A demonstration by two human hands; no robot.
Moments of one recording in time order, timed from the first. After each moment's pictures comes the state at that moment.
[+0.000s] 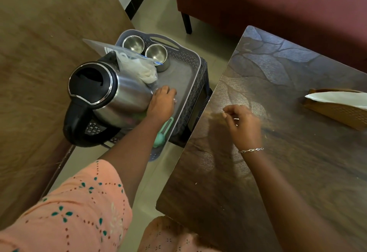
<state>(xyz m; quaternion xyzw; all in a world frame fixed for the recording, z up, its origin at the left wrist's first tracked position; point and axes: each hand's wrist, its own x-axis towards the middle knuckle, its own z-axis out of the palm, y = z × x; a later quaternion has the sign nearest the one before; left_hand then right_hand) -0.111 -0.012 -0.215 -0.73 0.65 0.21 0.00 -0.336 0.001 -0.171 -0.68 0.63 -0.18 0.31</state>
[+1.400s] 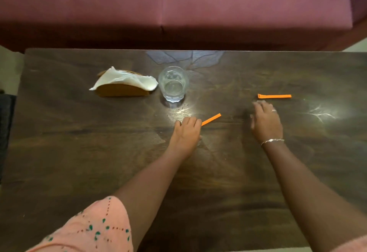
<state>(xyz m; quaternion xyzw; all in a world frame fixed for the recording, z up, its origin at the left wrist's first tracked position) -0.694 0.066 -0.193 -0.46 0.87 0.17 0.07 -0.925 0.097 -0.184 -0.59 0.80 -0.04 0.10</state>
